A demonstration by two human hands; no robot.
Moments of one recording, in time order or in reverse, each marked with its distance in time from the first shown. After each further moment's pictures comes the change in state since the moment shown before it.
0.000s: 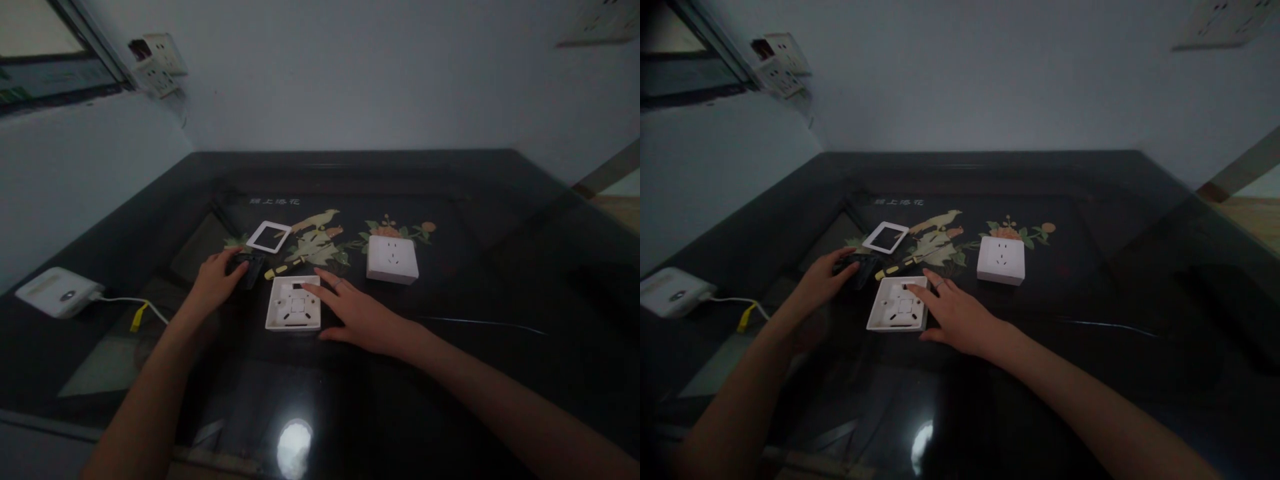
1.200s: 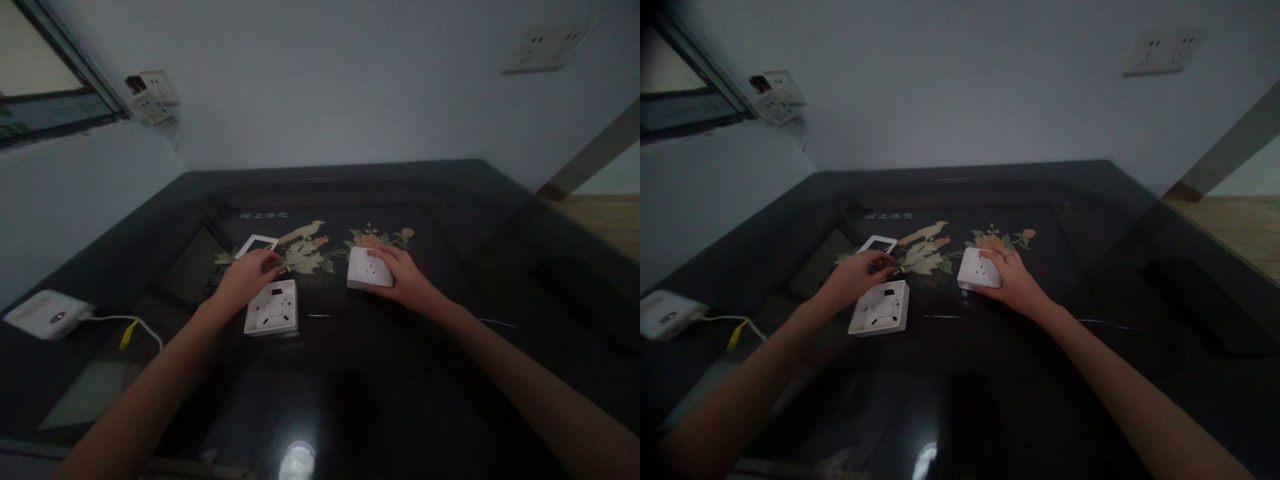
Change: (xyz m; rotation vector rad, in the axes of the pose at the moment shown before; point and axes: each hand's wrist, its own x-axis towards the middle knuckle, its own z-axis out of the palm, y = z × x) left_hand 0.010 0.101 0.007 0.089 -0.193 0.345; right_hand -0.066 0.111 -0.037 -0.151 0.395 0.279
